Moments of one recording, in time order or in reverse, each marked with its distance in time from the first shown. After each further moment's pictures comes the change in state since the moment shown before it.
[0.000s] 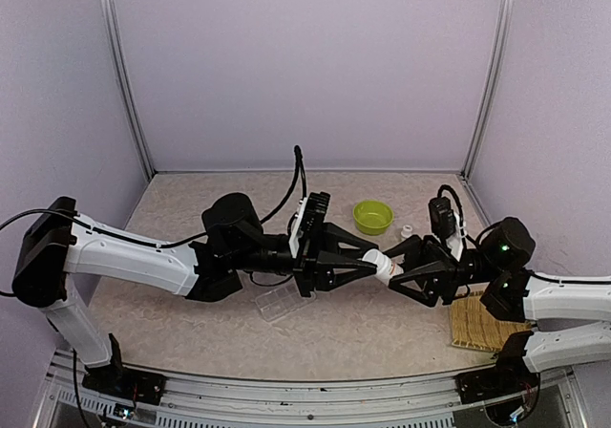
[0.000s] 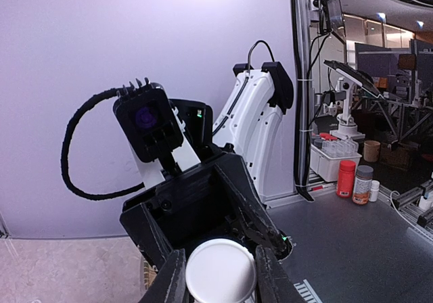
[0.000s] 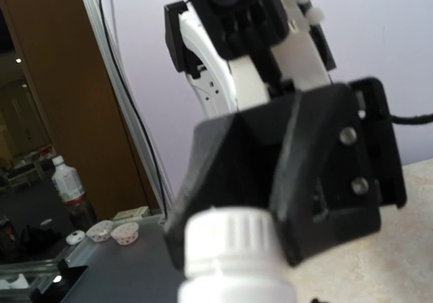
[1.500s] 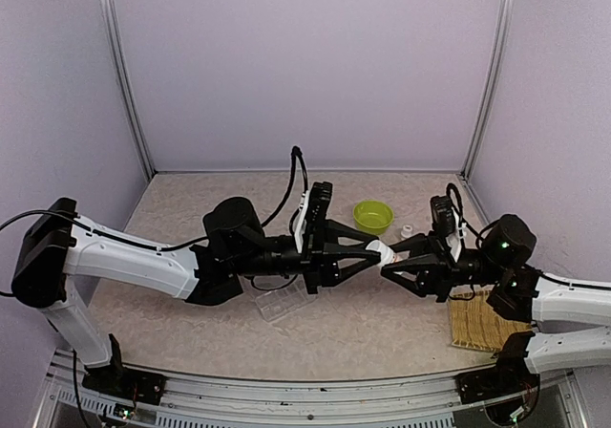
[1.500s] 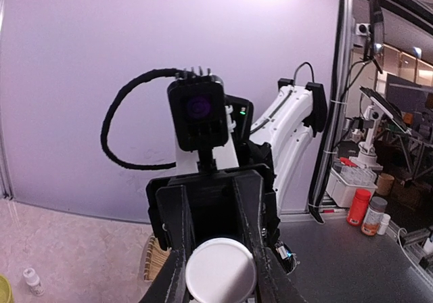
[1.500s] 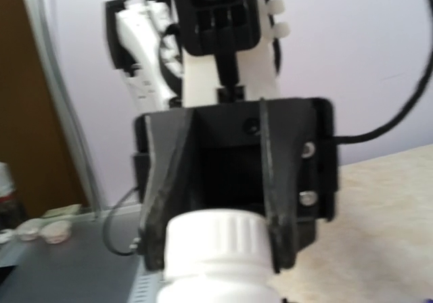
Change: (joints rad) left arm -0.019 0.000 -0.007 0.000 -0.146 -0.105; right arm 0.013 -0.072 0.028 -0.201 0.142 -0.166
